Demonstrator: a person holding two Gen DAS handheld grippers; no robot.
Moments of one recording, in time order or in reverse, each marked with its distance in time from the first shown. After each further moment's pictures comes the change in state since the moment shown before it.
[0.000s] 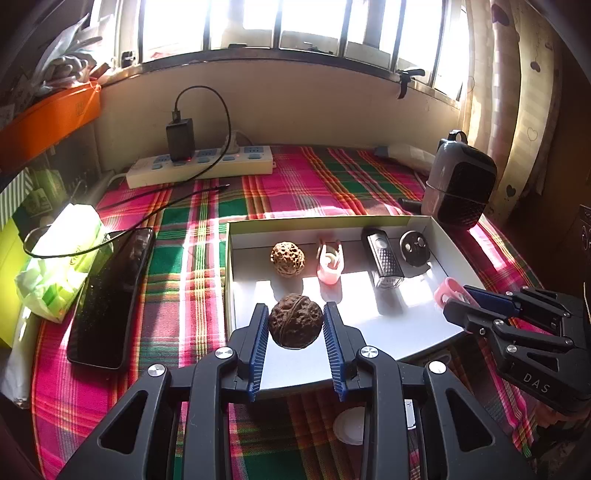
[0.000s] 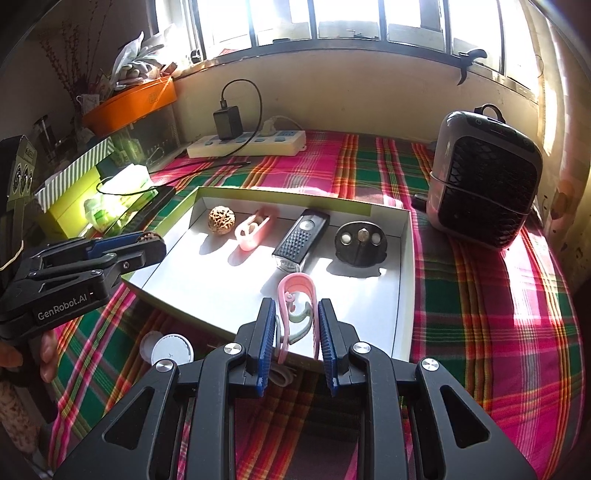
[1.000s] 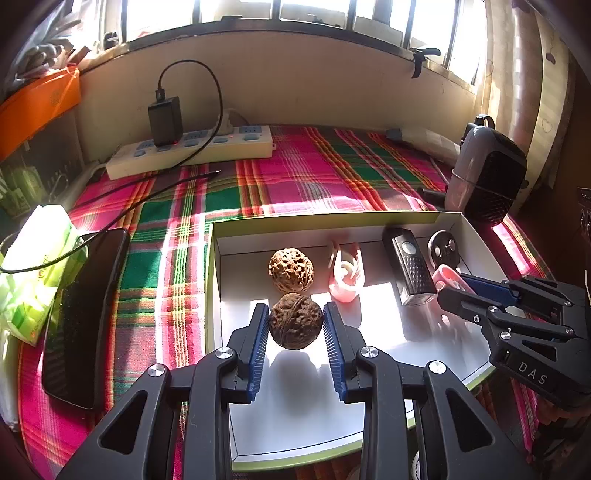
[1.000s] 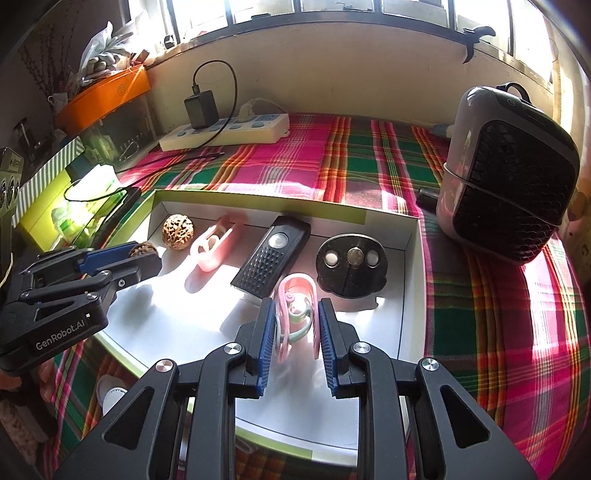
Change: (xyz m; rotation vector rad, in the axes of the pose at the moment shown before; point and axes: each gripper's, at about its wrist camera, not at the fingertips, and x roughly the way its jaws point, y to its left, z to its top) left arm 0.051 0.001 0.017 0.000 0.068 0.008; right arm 0.046 -0.018 0.022 0.022 0.064 -0.015
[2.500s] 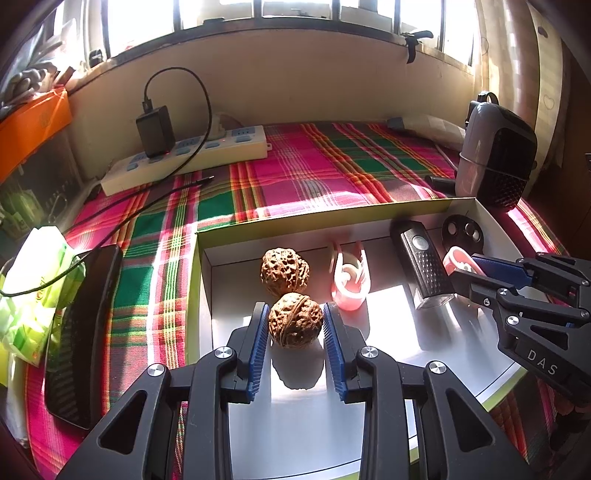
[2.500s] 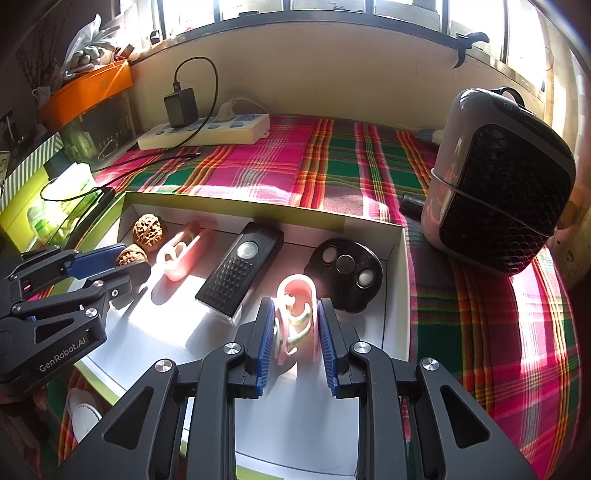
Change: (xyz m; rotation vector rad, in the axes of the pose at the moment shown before) left arm 0.018 -0.012 0.001 0.070 -0.007 0.057; right arm 0.009 -0.002 0.004 -0.018 -0.010 -0.086
